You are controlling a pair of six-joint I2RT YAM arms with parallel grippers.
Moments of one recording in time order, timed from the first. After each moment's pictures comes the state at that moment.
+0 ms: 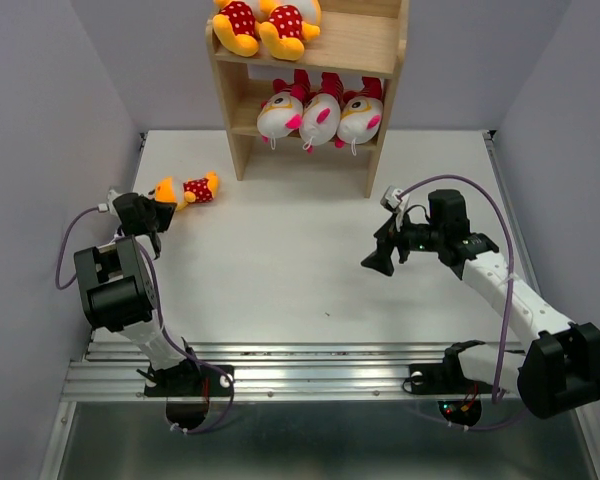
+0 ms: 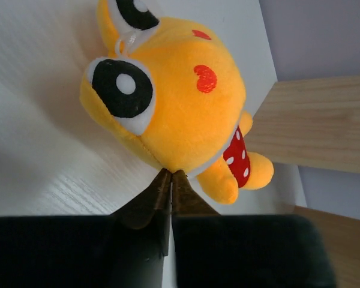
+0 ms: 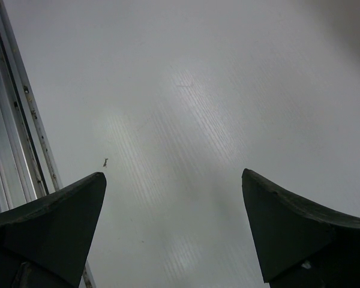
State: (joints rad) left arm 0.33 1.67 0.75 0.46 0.19 -0.94; right arm 0.26 1.16 0.80 -0.29 -0.82 -0.32
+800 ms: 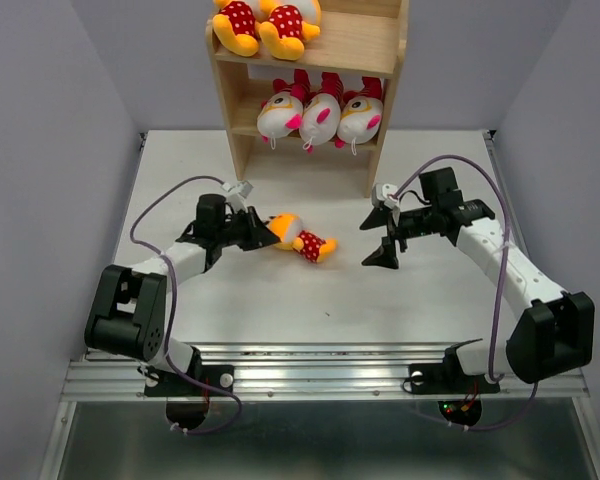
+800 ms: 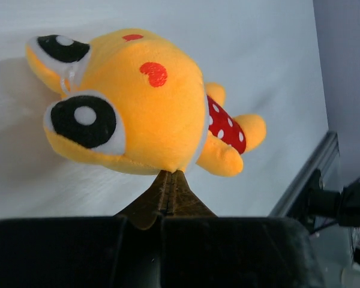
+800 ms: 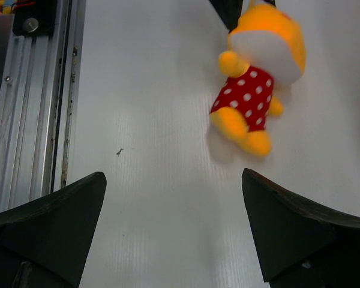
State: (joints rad) left arm -0.16 1.47 0.68 0.24 0.60 -0.54; right arm 0.26 1.30 1.05 -0.66 -1.07 -0.82
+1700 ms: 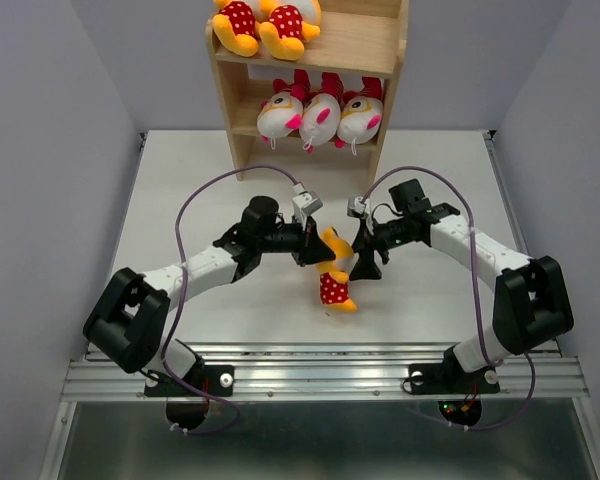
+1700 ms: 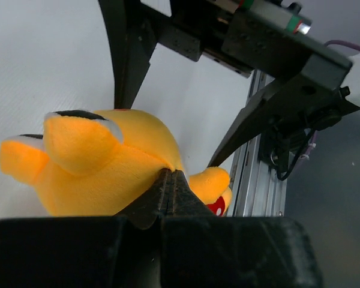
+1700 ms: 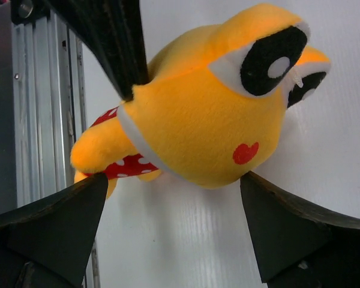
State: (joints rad) left arm -0.64 1.44 0.80 0.27 0.72 -0.28; right arm 0.36 1.52 1.05 -0.64 -0.97 -0.66
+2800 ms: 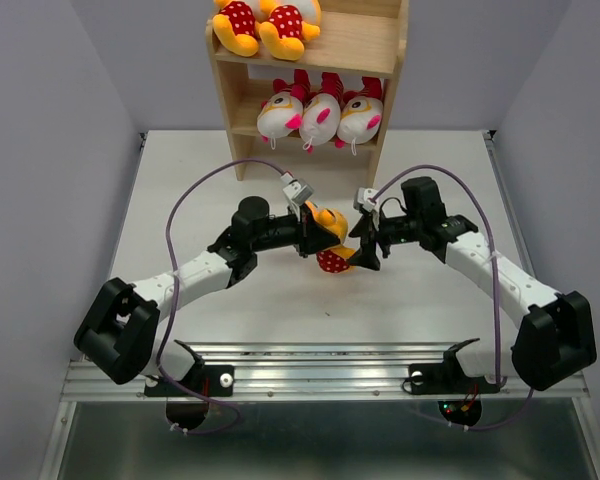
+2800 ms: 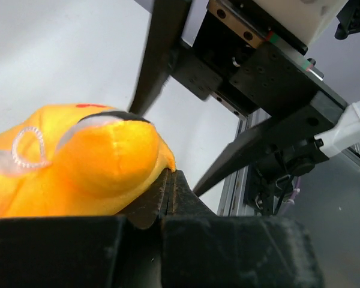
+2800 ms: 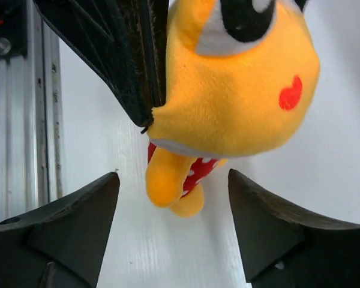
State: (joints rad) left arm -0.66 1.37 0.77 0.50 0.63 -0.45; right arm 0.40 1.32 0.97 -0.37 -0.91 -0.50
